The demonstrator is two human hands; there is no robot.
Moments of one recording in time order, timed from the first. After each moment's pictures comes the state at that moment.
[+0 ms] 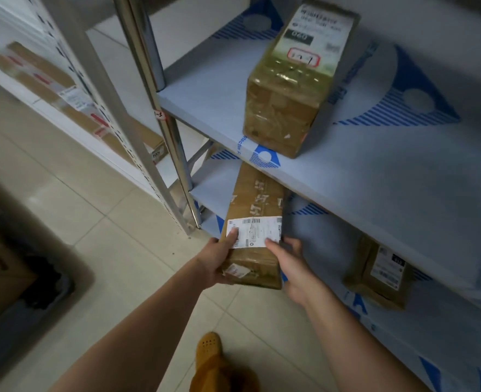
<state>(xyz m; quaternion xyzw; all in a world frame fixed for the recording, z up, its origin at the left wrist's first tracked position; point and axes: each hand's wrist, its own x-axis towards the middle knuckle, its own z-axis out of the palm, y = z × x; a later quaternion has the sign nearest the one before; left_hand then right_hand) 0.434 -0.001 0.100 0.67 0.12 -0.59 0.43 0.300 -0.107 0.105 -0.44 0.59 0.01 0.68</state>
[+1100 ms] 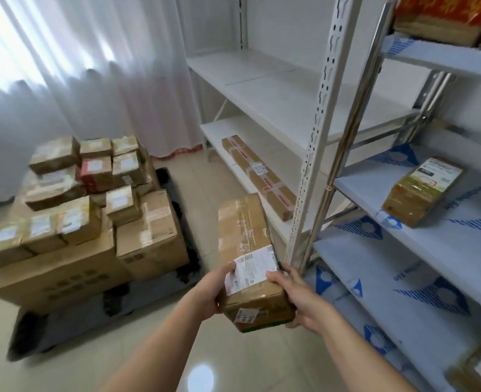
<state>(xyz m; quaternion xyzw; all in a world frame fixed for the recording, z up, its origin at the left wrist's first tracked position) 0.381 0.355 0.314 0.65 0.23 -0.41 0.60 0.306 0.168 0.319 -0.61 0.29 0.24 0.70</state>
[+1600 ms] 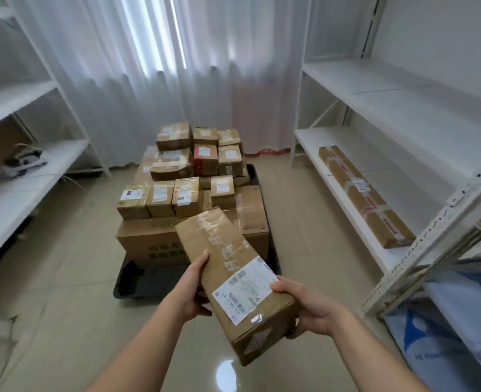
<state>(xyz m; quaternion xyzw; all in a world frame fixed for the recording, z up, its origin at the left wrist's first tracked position) 0.368 0.682 0.326 0.57 0.38 -0.21 0.70 0.360 0.428 0.337 -0.62 0.10 0.45 0.64</state>
